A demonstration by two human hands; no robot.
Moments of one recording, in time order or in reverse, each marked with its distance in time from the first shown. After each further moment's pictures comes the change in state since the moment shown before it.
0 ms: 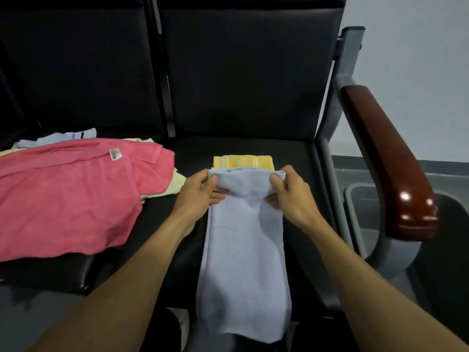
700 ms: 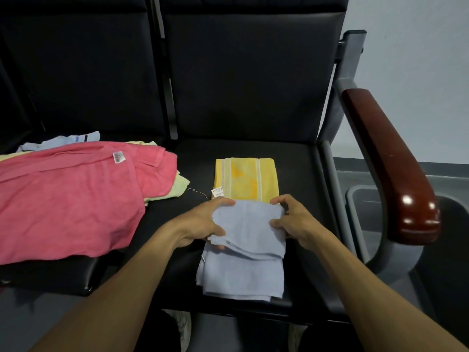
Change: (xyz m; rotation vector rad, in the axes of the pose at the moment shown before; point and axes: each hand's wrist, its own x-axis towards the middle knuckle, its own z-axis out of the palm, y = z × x) left_hand -0.011 -0.017 -0.011 0.125 -0.499 -0.300; right_hand -0.004 0.039 0.011 0.172 -0.282 0.414
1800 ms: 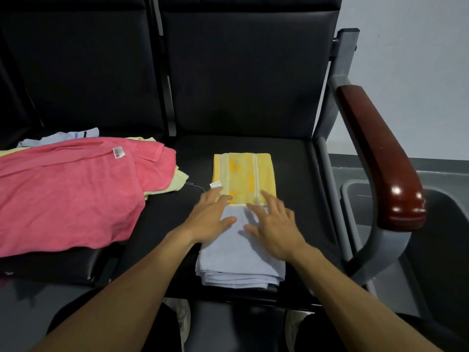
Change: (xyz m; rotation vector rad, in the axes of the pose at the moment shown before) left_hand 0.011 -0.016 0.023 0.763 0.215 0.223; right_hand -0.037 0.013 0.036 -0.947 0.052 -0.439
